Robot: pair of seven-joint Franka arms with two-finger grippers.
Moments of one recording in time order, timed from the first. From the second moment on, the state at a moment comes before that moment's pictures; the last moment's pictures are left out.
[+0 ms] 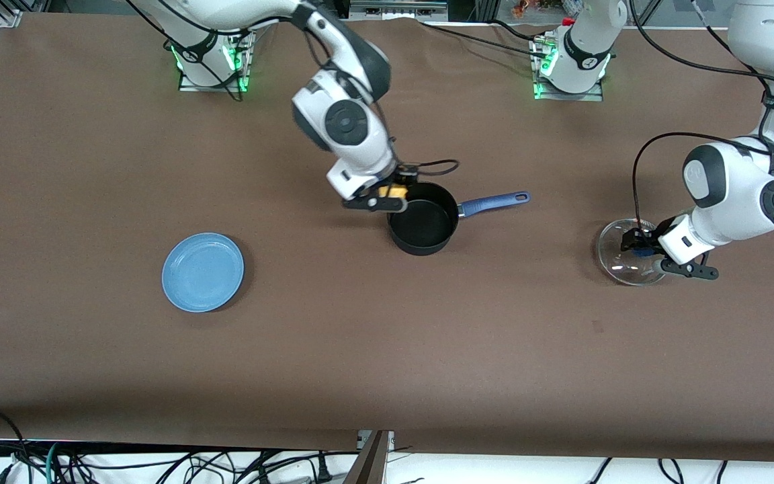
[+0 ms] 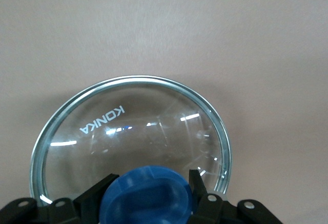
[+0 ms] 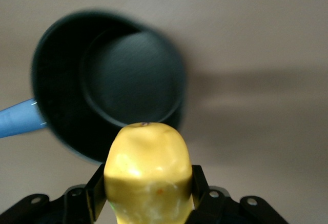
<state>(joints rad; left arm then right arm) 0.21 0.41 -0.04 -2.08 -0.14 2.36 0.38 0.59 0.62 0.32 -1.57 0.09 2.21 0.92</state>
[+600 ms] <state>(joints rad) 0.21 0.44 -0.03 -2.05 -0.18 2.33 0.38 0.60 0.66 0.29 -1.53 0.09 2.27 0.99</state>
